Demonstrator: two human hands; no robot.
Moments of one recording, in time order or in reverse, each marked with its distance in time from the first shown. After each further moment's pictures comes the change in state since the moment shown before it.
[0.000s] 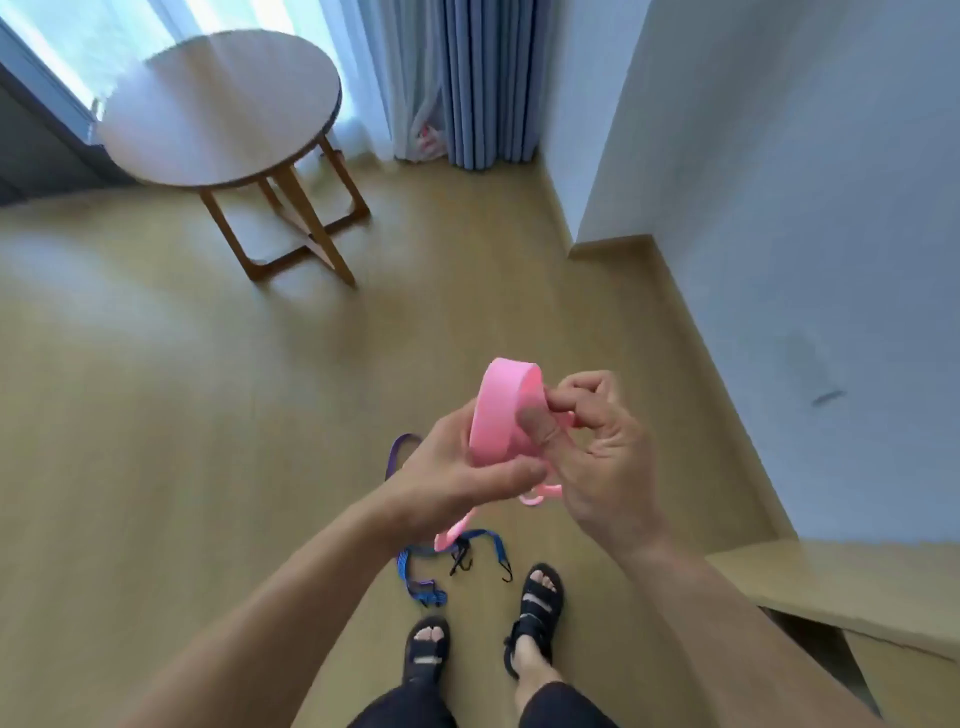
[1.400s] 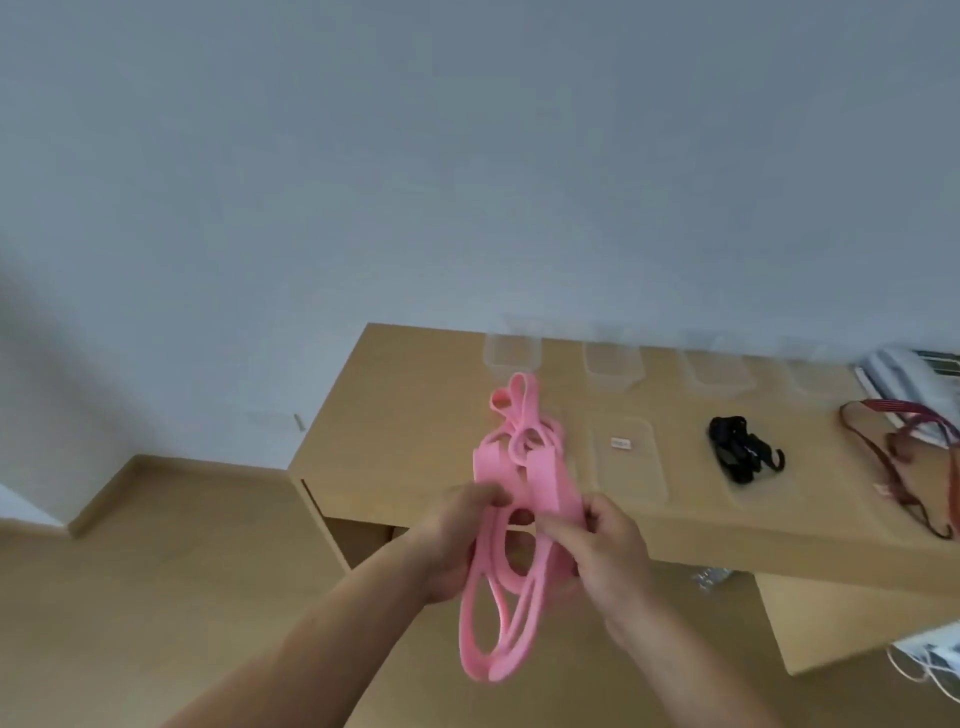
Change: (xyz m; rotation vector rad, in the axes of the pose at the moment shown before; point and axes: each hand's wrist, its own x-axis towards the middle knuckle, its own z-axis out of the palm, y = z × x) left_hand -0.177 -0.058 0.542 0.109 -0.918 -0.633; right_hand -0.567 -0.041 -0.278 0.219 1.292 0.385
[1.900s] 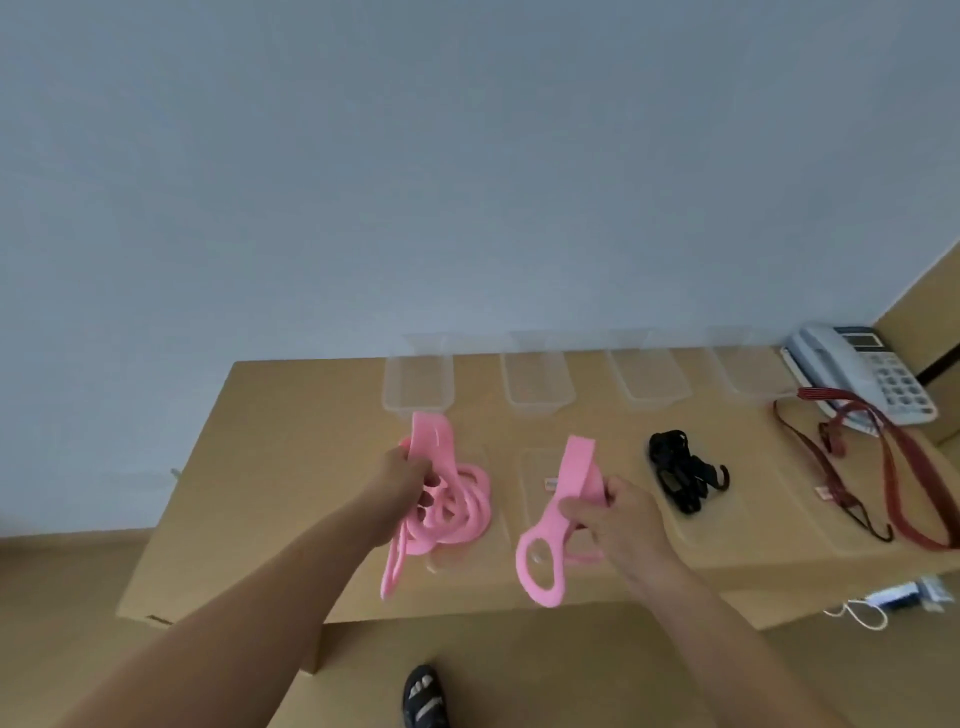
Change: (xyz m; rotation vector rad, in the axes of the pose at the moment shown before) left_hand 0.217 0.077 -0.018 0.608 0.347 0.075; right_hand 0.170 0.005 -0.103 -0.099 0.205 0.165
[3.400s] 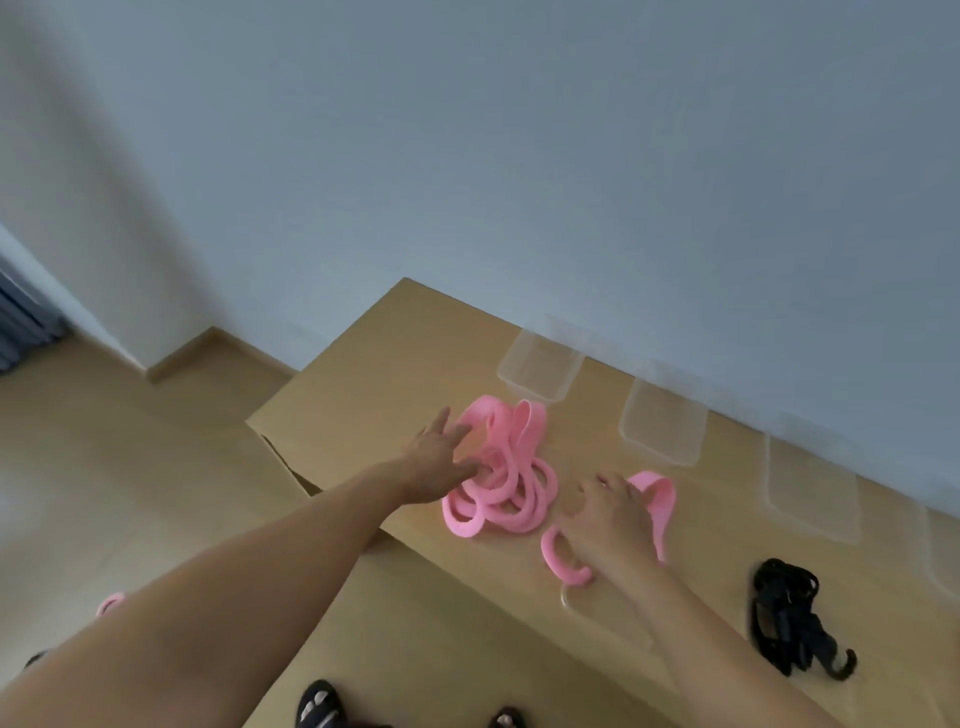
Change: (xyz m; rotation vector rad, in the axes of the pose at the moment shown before) left_hand -0.006 -0.043 -0.014 0.653 0.140 -0.046; right_hand 0.098 -0.003 0.056 -1.181 -0.354 -0.488
